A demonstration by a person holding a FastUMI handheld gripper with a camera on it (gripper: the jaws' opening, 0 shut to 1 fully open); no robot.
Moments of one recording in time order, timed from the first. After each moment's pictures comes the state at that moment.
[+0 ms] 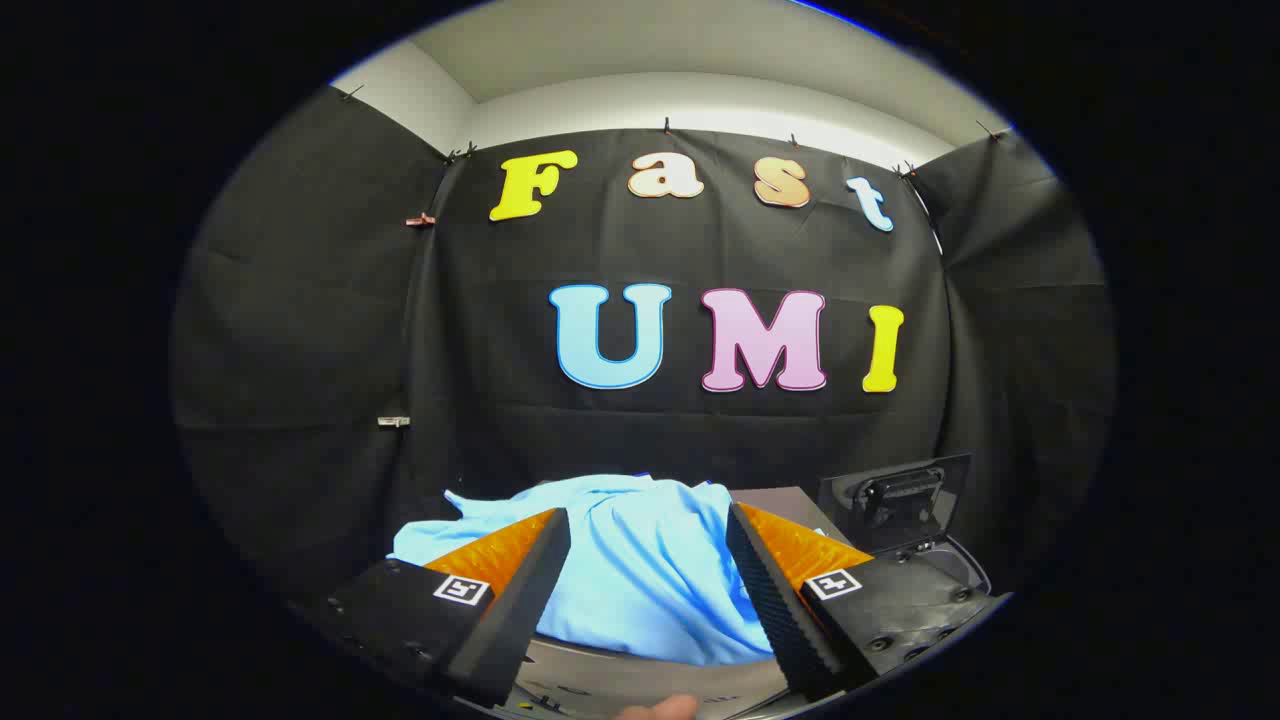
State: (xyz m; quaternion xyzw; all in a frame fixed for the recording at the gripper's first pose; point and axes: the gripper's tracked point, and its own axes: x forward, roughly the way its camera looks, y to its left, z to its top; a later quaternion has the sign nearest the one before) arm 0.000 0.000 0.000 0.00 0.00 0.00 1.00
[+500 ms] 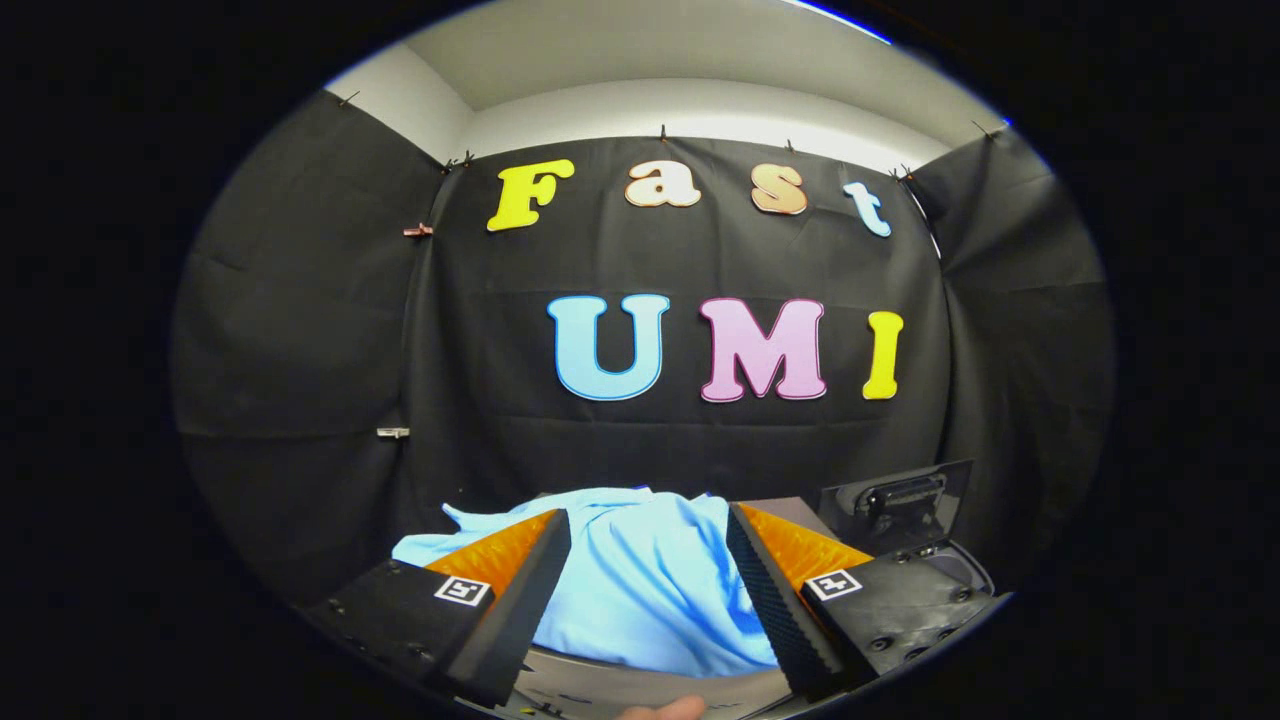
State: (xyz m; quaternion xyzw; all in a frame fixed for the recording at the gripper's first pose) arm 0.007 -0.008 0.006 -0.01 -0.01 -0.01 1.00
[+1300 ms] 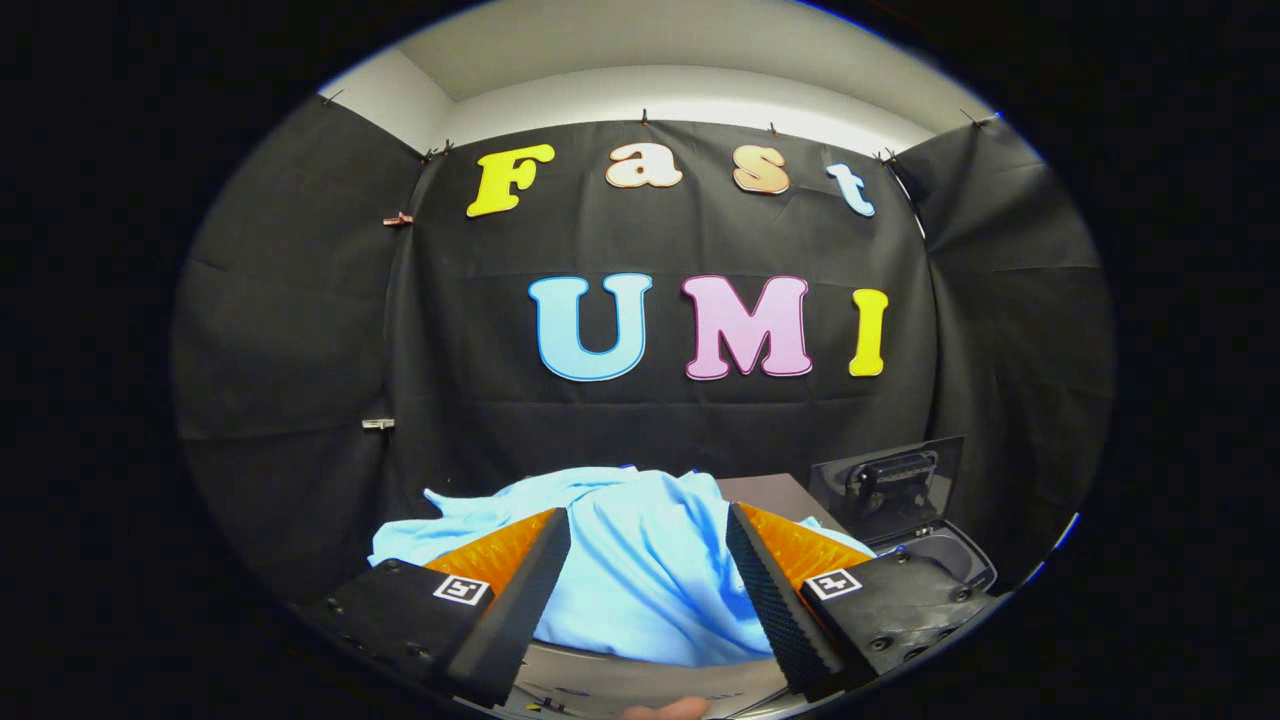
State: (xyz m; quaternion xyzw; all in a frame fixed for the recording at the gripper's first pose) arm 0.009 -0.011 -0.011 0.01 0.01 -0.02 1.00
